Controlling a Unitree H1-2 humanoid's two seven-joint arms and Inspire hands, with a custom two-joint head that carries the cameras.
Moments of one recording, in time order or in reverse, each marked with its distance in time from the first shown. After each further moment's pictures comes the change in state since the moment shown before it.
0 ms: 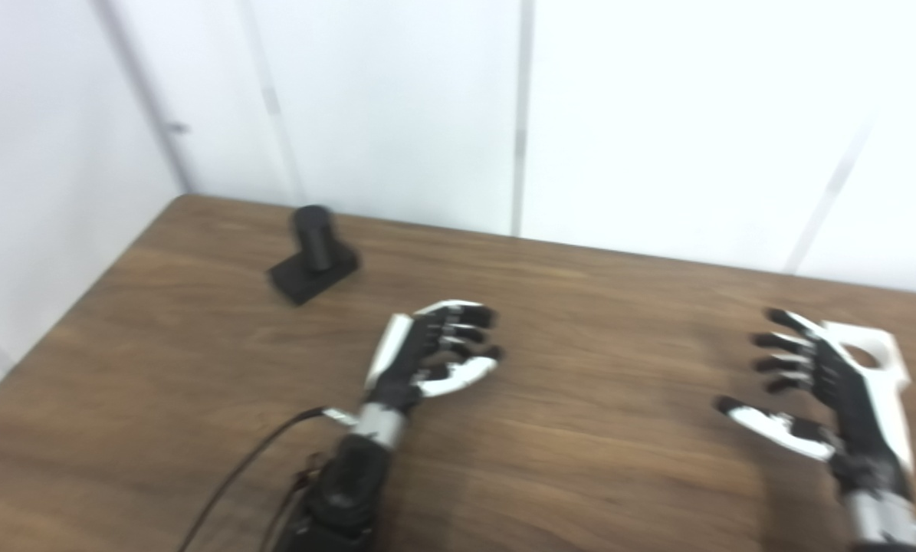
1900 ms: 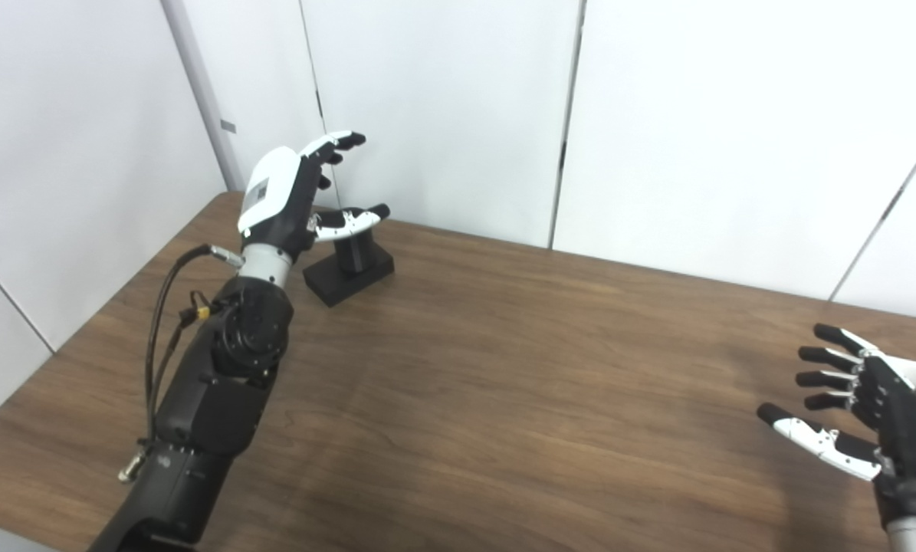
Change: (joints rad) left arm -0.277 0.388 0.144 -0.022 0.360 0.187 0.081; right arm -0.004 0.004 -0.009 -0.075 0.042 0.104 0.016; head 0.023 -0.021
